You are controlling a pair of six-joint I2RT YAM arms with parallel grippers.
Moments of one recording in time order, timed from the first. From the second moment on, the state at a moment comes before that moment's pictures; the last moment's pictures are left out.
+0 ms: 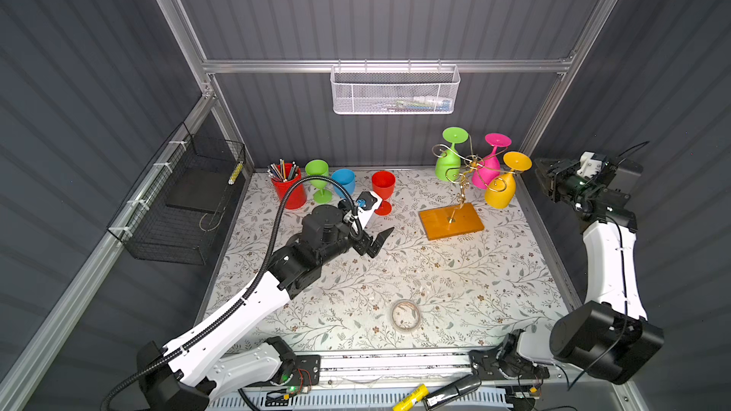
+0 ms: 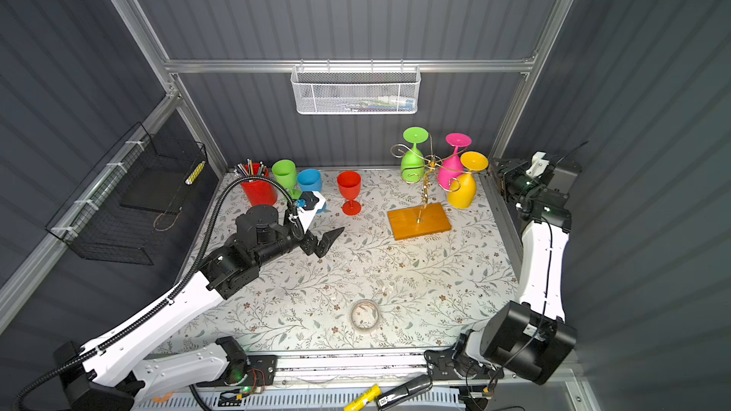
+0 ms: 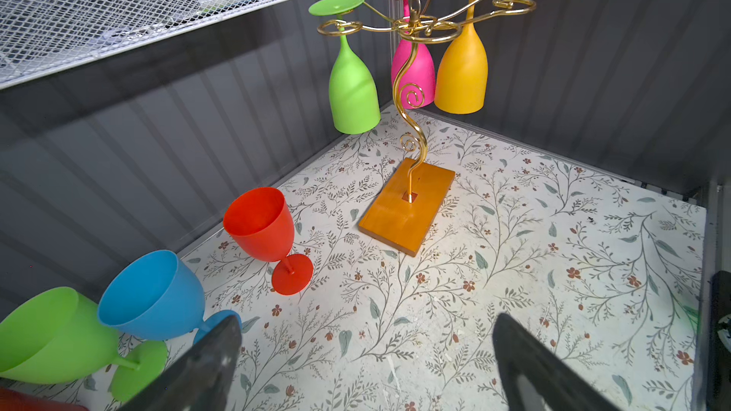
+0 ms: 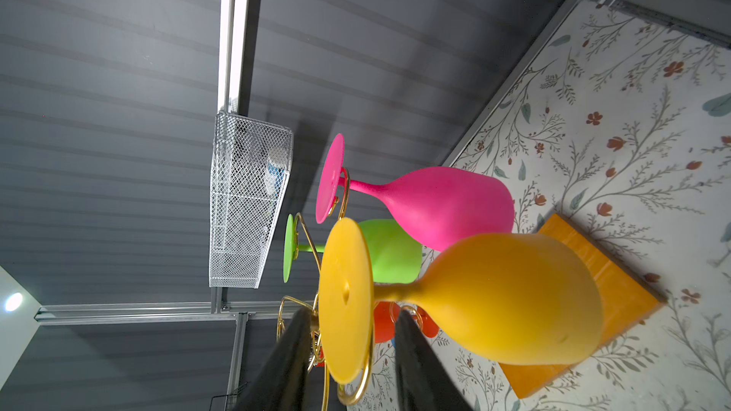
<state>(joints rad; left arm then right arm) -0.78 1.07 1.03 -0.23 0.05 0.15 -0.47 1.35 1.33 -0.30 -0.74 1.02</state>
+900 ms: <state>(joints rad) -0.78 1.05 1.02 -0.21 0.09 0.15 -0.43 1.41 1.33 -0.27 -0.75 1.03</state>
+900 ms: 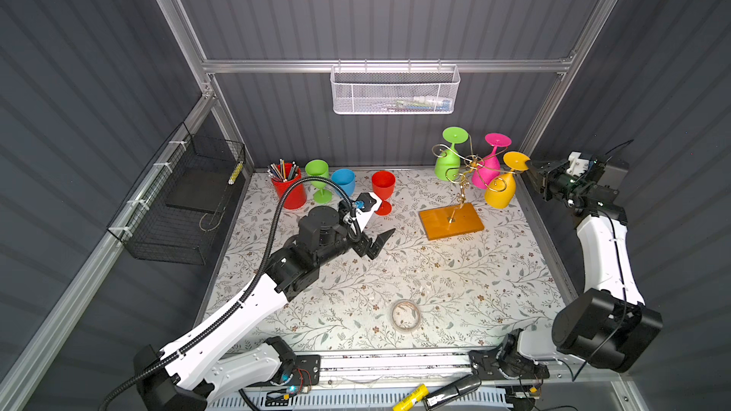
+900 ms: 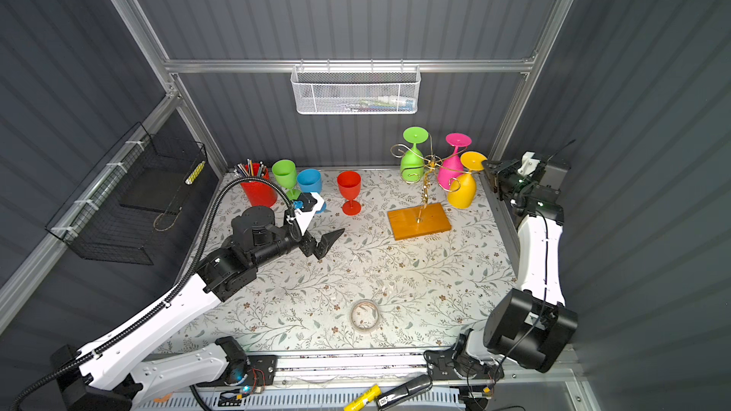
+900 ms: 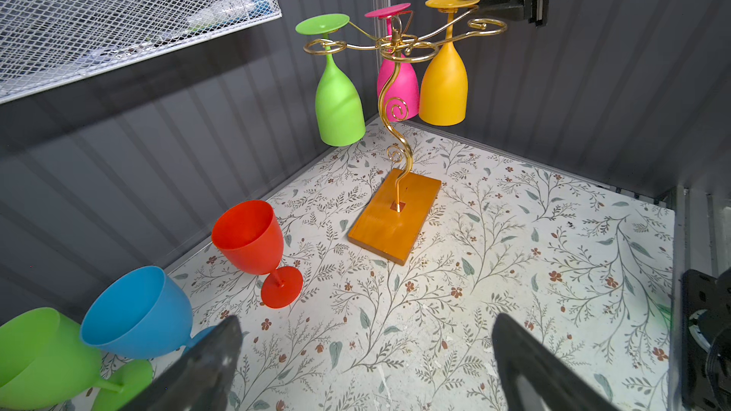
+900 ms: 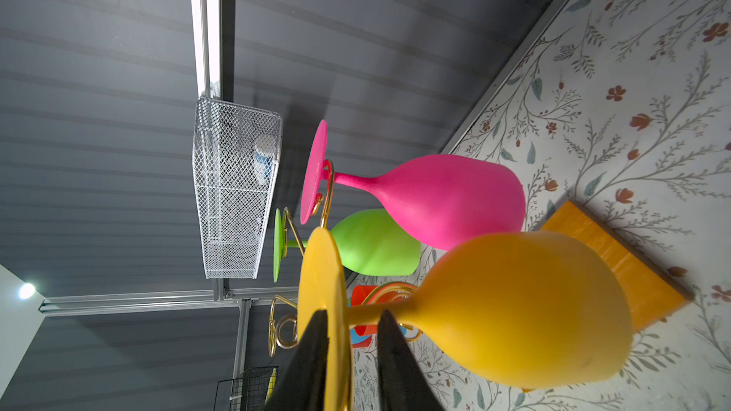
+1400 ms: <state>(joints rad) -0.78 1.04 1.02 -0.21 0.10 0.15 -0.43 1.41 1.33 -0.24 -0.73 1.05</state>
